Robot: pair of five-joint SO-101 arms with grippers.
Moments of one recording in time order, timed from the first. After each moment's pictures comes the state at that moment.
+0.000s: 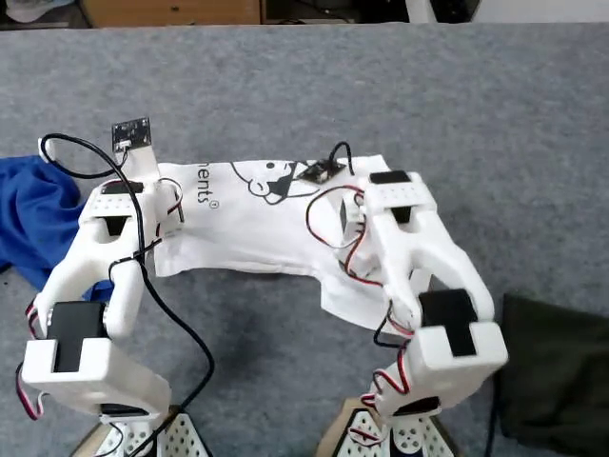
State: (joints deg) left arm -7.1 3.4 32.5 41.4 0.0; right arm -9.6 7.8 29.8 67.0 31.5
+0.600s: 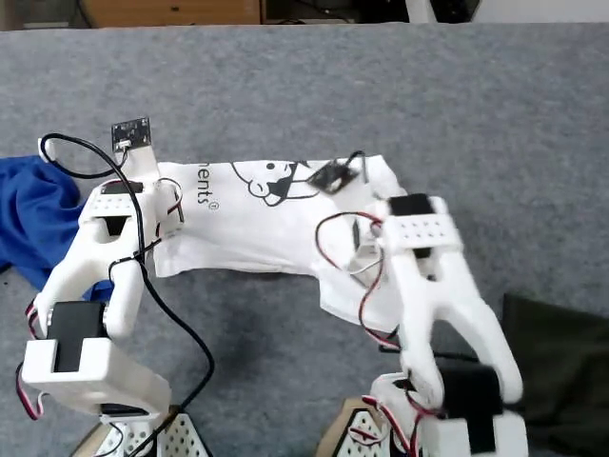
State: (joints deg) left arm -7.1 3.4 32.5 41.4 0.0; right arm -6.9 -16.4 42.2 67.4 31.5
